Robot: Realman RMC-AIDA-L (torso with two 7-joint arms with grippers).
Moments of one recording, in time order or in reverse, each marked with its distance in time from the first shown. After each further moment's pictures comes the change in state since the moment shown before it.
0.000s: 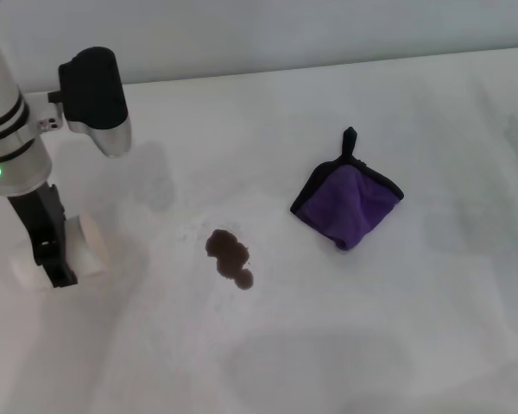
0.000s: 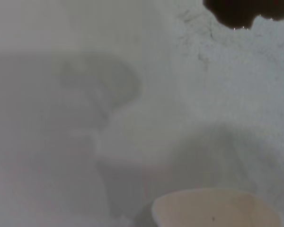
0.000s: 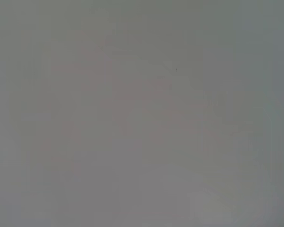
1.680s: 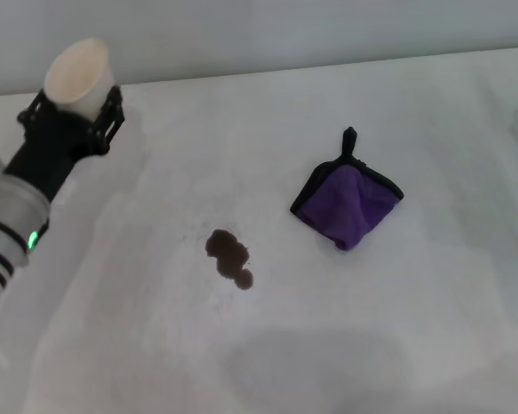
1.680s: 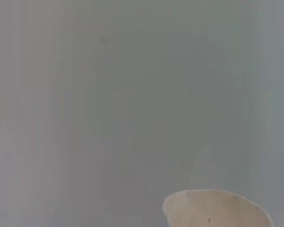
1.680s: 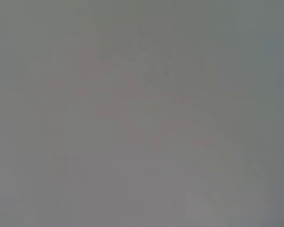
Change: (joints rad) left arm 0.769 -0.005 -0.015 0.498 -2.371 -0.194 1.577; right arm 0.012 0.001 0.021 -0.024 0.001 -0.039 0.000
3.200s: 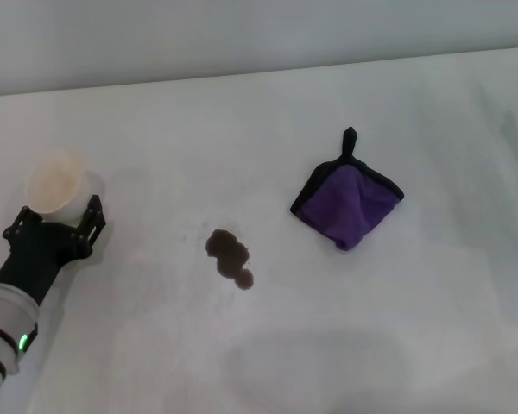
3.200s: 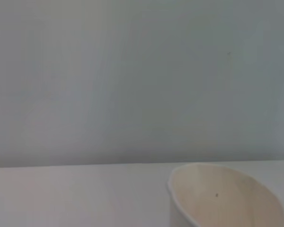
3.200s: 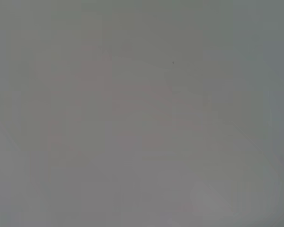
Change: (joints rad) left arm 0.208 -0.004 -0.001 0.102 -0.027 -0.105 0.058; right arm 0.007 0.004 -0.009 0.014 -0.008 -0.003 0.035
